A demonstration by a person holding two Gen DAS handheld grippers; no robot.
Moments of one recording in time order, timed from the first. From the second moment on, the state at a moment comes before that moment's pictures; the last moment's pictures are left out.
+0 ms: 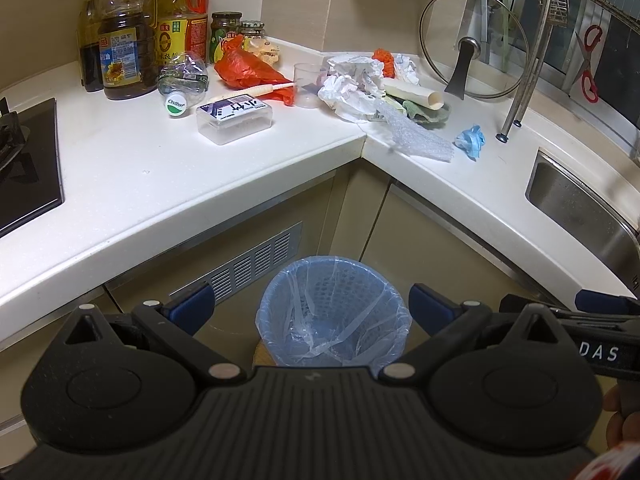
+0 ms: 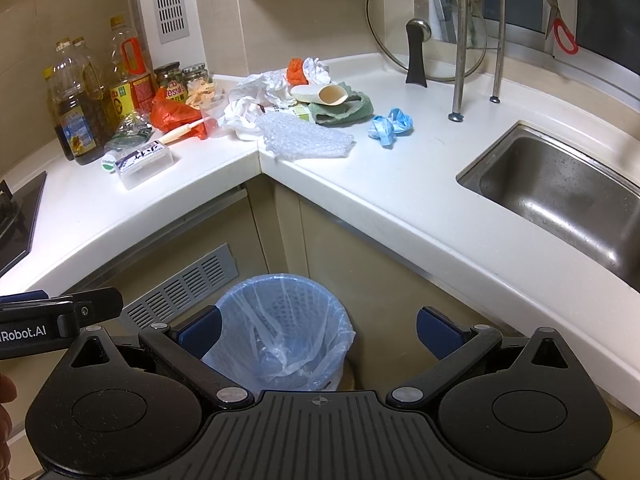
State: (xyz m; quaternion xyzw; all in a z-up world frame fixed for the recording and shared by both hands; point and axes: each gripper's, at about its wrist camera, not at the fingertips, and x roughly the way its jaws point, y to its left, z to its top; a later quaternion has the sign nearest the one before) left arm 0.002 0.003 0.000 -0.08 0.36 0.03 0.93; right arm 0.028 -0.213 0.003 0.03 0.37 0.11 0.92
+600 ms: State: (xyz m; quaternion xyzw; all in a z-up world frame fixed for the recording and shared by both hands) left arm 0.003 0.003 0.000 -0.08 0.36 0.03 0.93; right arm 0.029 -0.212 0.003 0.03 0.37 0.11 0.92
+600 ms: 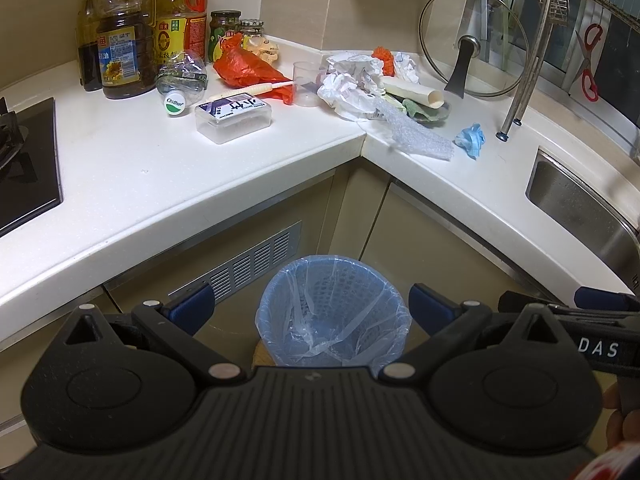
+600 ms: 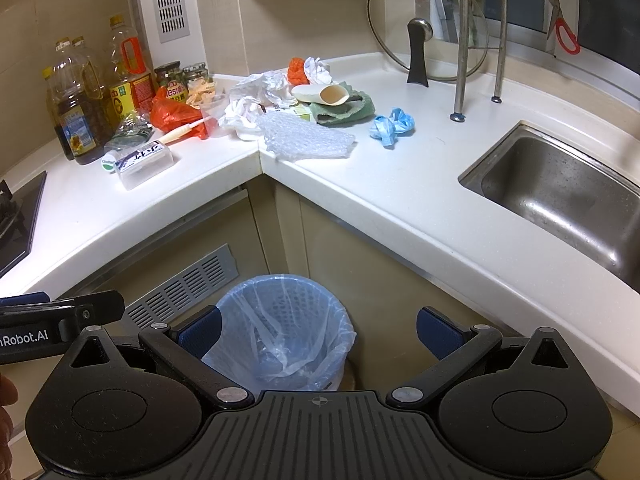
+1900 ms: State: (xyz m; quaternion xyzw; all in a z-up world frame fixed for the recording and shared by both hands) left arm 0.011 -0.003 0.009 -0.14 0.34 0.11 0.92; right arm 0.074 -0.229 0.008 0.03 0.36 0.20 0.91
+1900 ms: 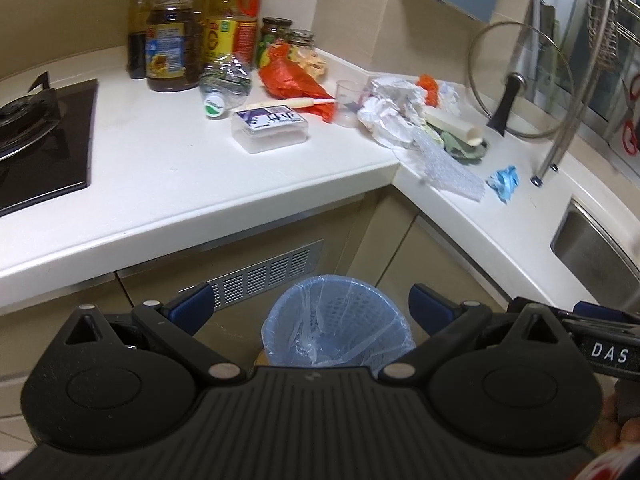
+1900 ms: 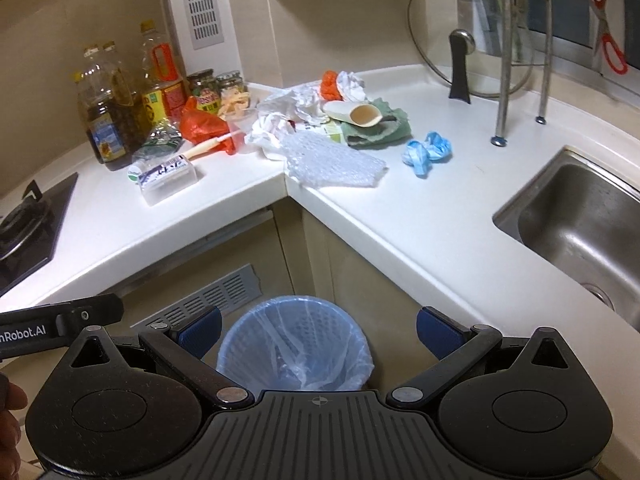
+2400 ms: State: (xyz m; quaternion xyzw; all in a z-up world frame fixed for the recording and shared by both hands) left arm 0.032 0.028 0.023 -0.16 0.31 0.10 0.93; right arm 0.100 -0.220 0.018 0.05 0.32 0.21 0.92
